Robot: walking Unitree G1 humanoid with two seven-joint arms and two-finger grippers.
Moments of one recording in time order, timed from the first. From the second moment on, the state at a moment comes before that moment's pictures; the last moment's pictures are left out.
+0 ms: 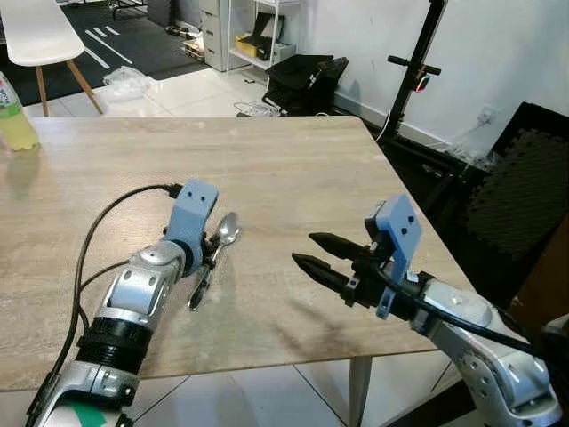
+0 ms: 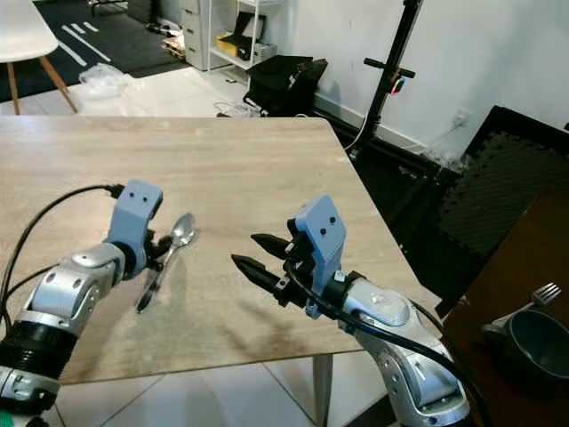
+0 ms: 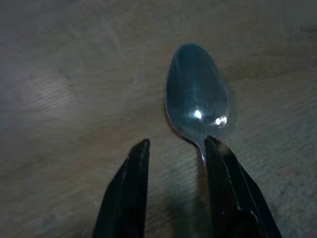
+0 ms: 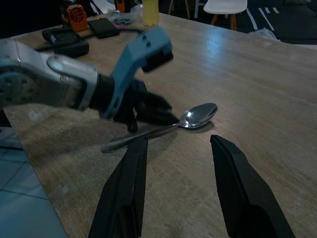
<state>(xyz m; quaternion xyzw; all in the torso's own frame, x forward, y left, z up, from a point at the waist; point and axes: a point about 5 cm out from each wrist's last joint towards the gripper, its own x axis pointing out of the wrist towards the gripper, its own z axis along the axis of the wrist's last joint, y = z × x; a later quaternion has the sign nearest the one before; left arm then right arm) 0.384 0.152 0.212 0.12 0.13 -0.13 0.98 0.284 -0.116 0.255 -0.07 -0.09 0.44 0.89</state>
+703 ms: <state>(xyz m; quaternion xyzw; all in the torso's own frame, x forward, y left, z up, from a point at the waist) 0.389 0.158 0.200 0.07 0.14 -0.08 0.99 0.285 -0.116 0.255 -0.07 -0.09 0.44 0.89</state>
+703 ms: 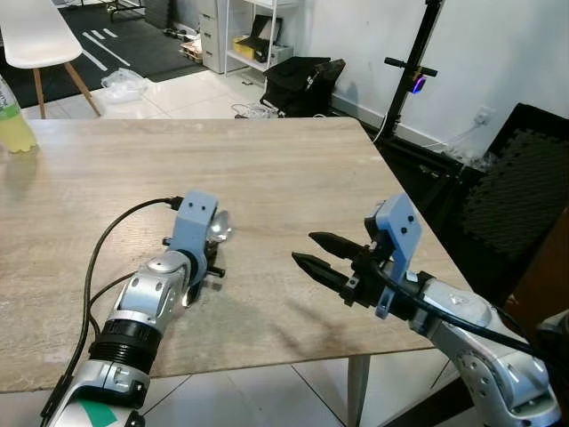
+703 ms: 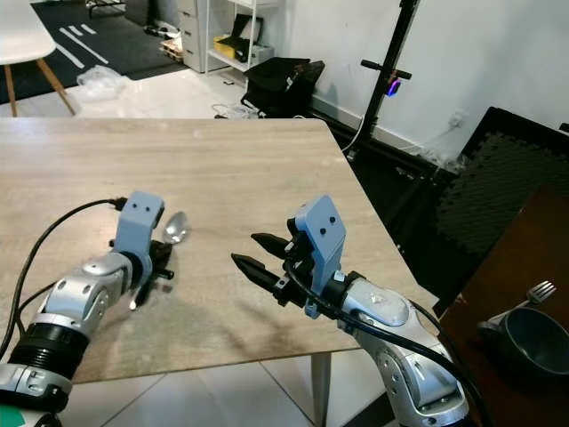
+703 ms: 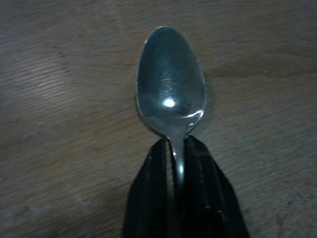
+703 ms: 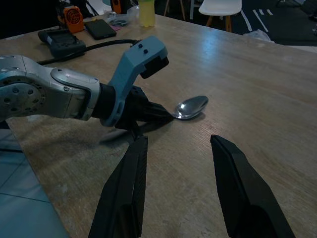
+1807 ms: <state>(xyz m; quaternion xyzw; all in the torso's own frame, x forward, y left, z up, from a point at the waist) 0.359 0.176 0.196 -0.02 0.17 -0.01 0.98 0.285 -0.115 0.254 -0.07 -0.09 0.44 0.89</state>
